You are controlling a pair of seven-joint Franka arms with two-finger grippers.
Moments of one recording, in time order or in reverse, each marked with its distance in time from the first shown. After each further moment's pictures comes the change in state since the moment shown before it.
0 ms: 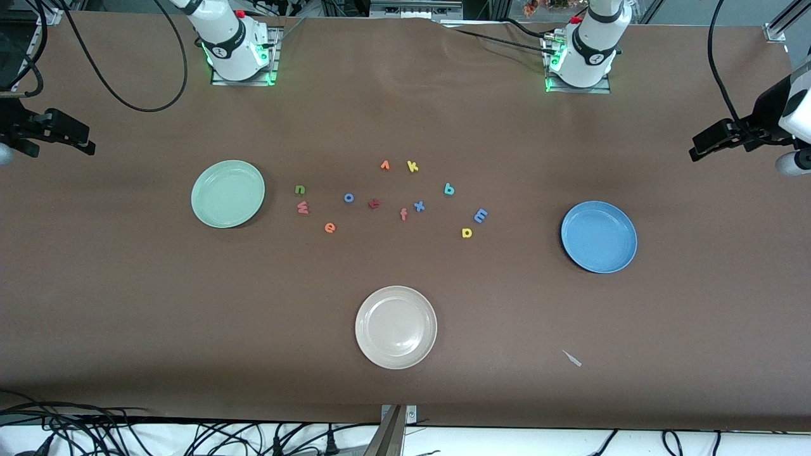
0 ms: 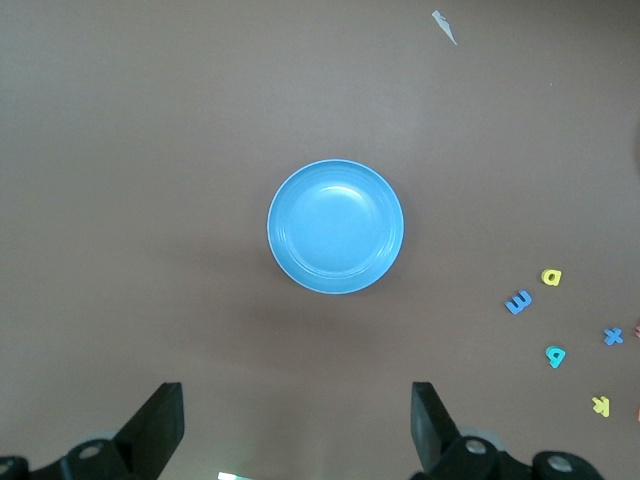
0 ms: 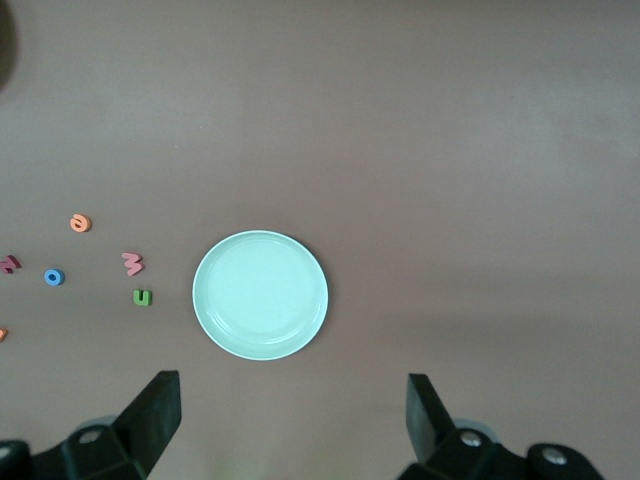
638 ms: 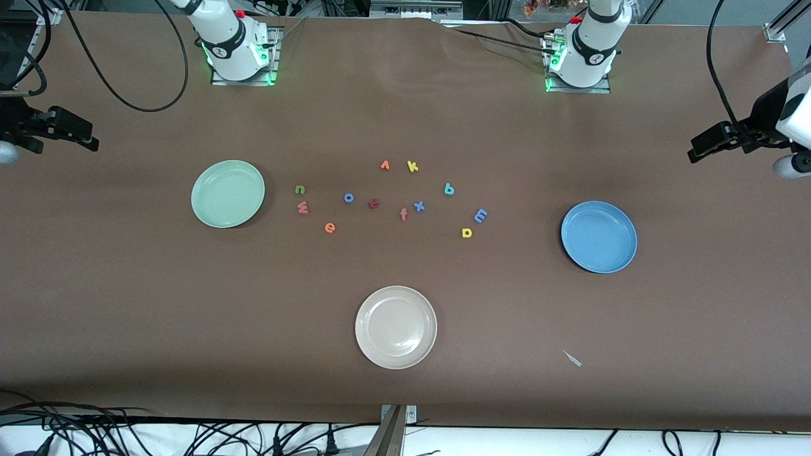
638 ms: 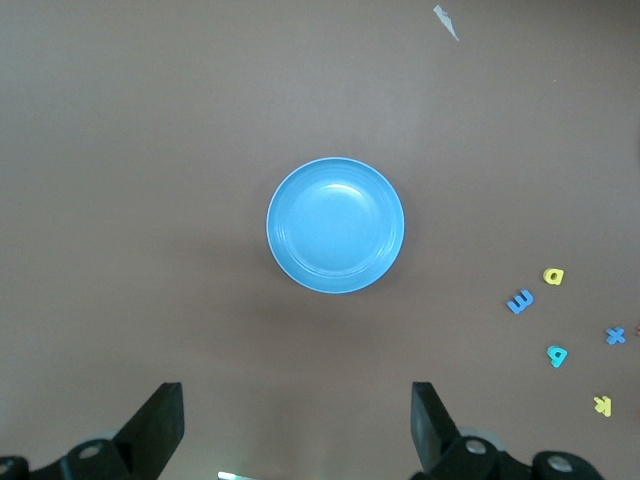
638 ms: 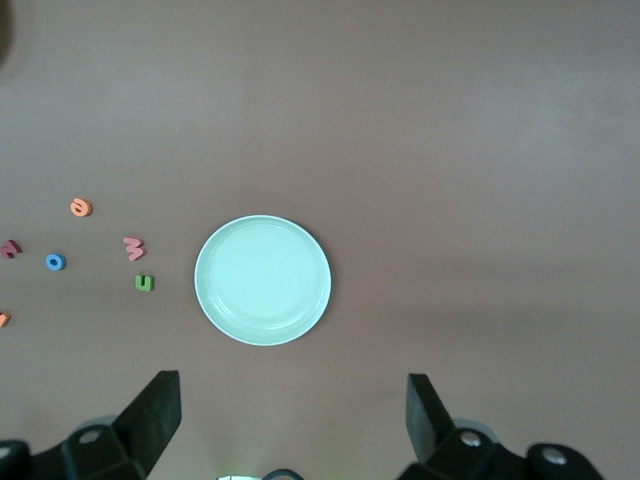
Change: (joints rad) left arm -0.001 0.023 -0.001 0.000 -0.002 0.009 0.000; right arm 0.004 0.001 0.004 0.000 0.001 -0.036 0.000
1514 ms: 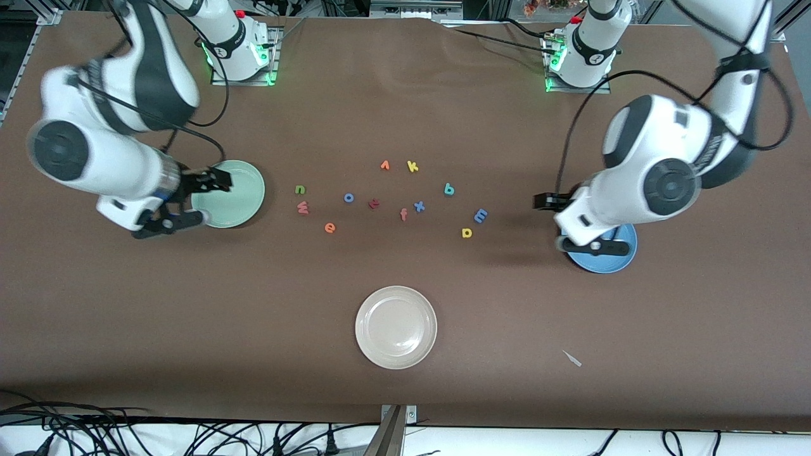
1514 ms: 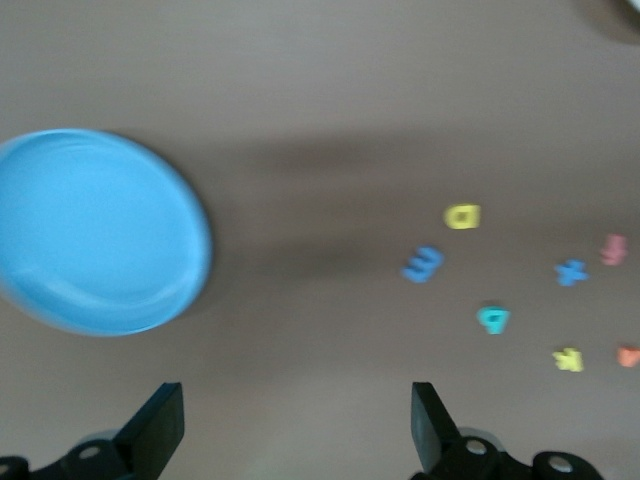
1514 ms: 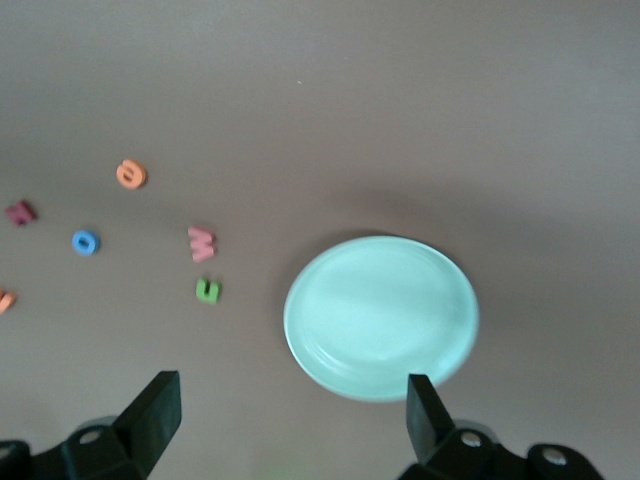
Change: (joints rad) left arm -0.310 0.385 -0.021 0.007 -0.121 0.200 -0.008; right arm 0.271 0.269 0.019 -0.132 0.033 0.244 0.123
